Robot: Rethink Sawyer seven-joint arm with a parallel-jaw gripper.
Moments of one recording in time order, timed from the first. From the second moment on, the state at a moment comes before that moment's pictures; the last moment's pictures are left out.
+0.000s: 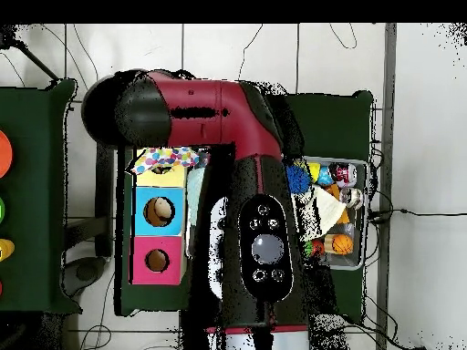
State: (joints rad) arm -0.08 -0.67 0.10 1.12 -0.04 0.70 1.83
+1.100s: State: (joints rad) arm -0.10 -0.64 0.11 1.08 -0.11 0.72 1.83
